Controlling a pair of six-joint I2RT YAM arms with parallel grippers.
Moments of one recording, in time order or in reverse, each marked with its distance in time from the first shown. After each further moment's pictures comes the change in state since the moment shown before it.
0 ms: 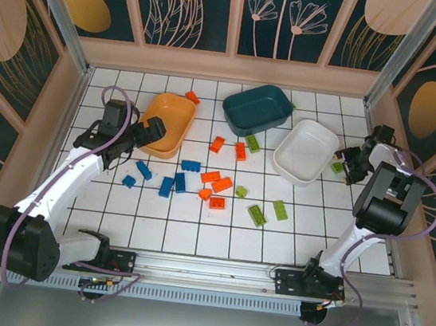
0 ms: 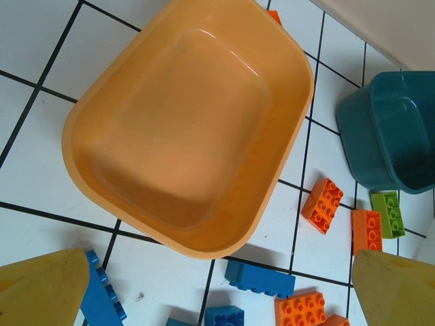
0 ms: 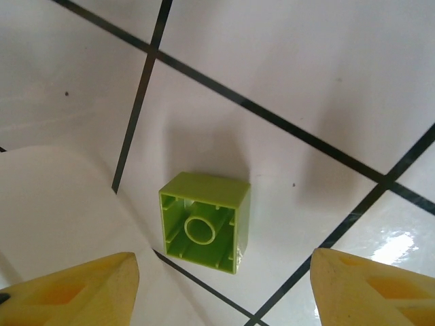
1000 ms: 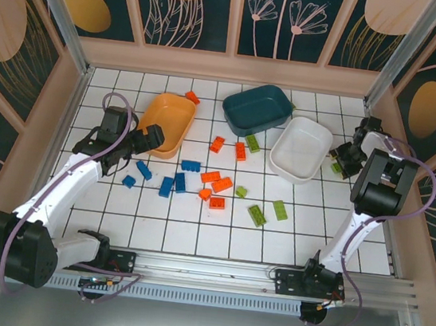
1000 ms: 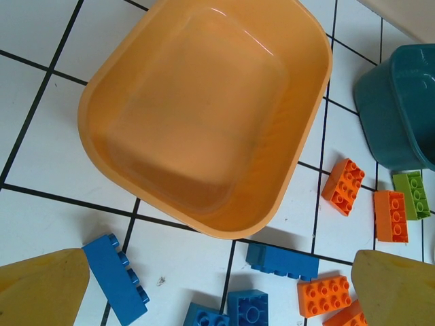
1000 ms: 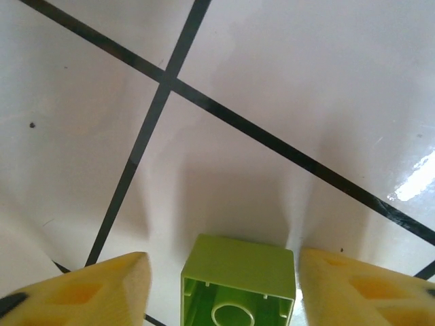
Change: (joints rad) left arm 0.000 -0.037 -0.063 0.001 -0.001 0.044; right arm 0.067 0.173 0.177 -0.096 0.127 -0.014
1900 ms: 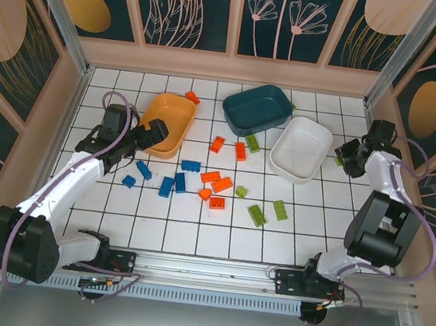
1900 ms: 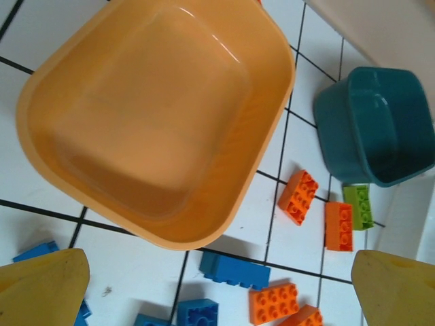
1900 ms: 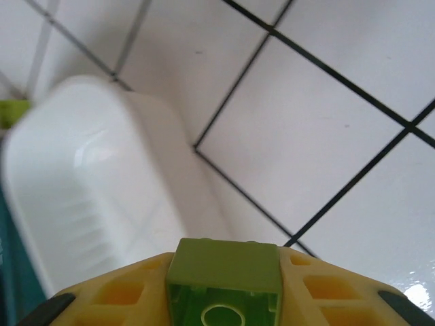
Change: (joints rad) left arm 0.000 0.027 -0.008 0.099 0.085 -0.132; right arm 0.003 -0.492 -0.296 0.129 -0.119 -0.040
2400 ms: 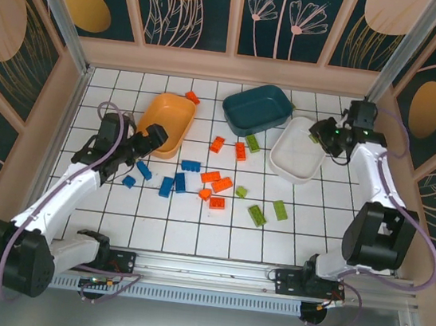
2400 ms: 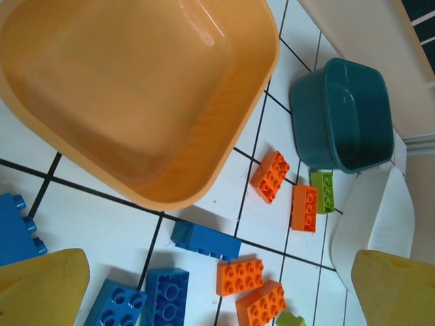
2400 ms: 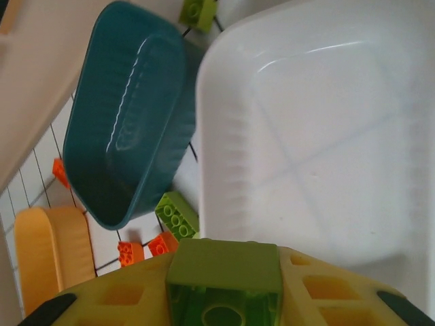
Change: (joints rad) left arm 0.000 -0.111 -0.109 0.036 0.079 -0.118; right arm 0.229 0.002 0.143 -0.012 -0.119 -0.083
